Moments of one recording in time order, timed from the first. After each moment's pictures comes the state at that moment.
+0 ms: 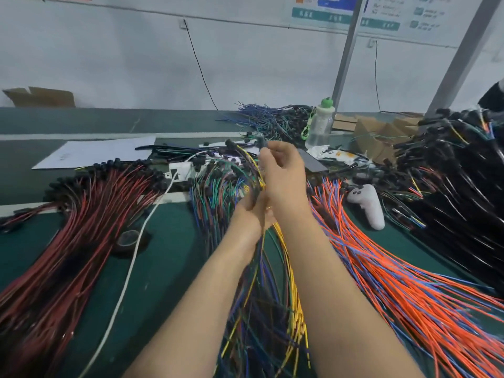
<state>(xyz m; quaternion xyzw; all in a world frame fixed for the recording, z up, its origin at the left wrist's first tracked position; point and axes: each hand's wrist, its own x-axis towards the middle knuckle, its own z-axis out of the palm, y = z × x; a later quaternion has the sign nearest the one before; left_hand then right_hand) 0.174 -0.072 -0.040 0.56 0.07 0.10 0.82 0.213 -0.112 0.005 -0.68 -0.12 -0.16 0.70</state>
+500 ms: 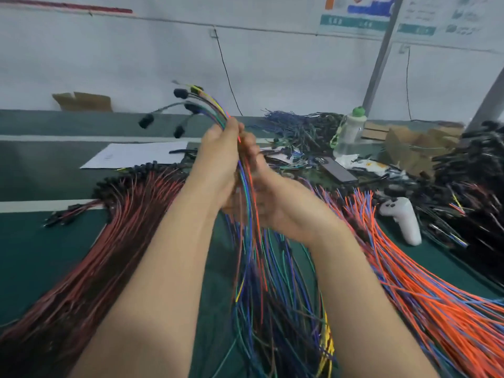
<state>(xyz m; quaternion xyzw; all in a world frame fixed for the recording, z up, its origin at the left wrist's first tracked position) 0.160 0.012 0.058 0.54 0.02 0.24 0.81 0.170 -0.094 0.025 -0.60 -0.23 0.34 0.68</state>
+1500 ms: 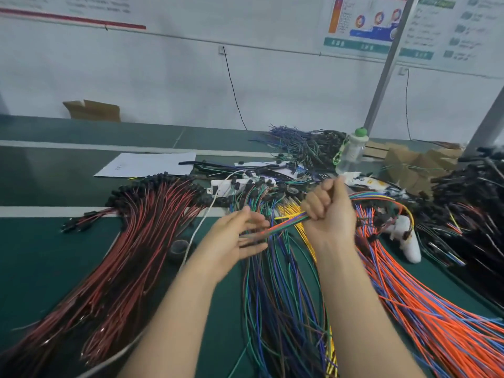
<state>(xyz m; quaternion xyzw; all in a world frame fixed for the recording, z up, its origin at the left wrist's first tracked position) 0.122 0.030 -0.024 0.54 0.09 0.03 0.84 0.192 -0.107 0.016 -0.26 -0.08 0.07 0.96</state>
